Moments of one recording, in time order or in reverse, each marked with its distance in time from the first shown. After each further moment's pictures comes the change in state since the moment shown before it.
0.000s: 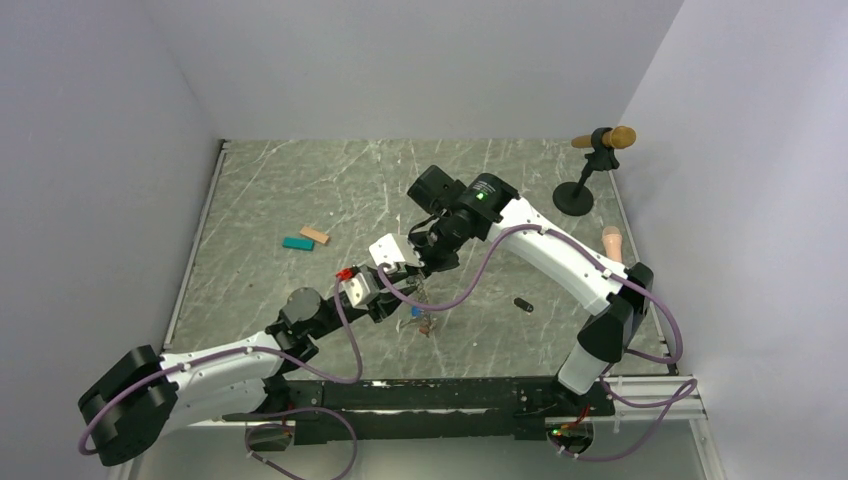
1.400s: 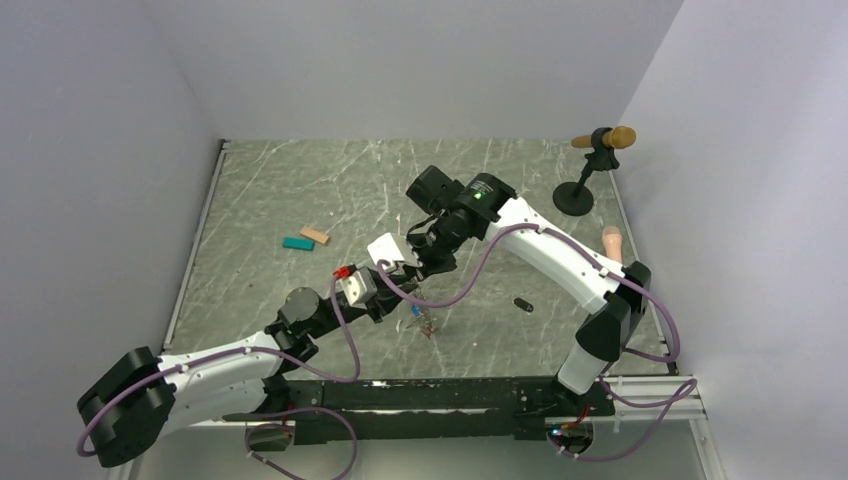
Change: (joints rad) left arm -0.001 -0.011 0.009 0.012 0.018 -0.034; right arm -0.005 0.010 0.000 0.000 -0.073 0.014
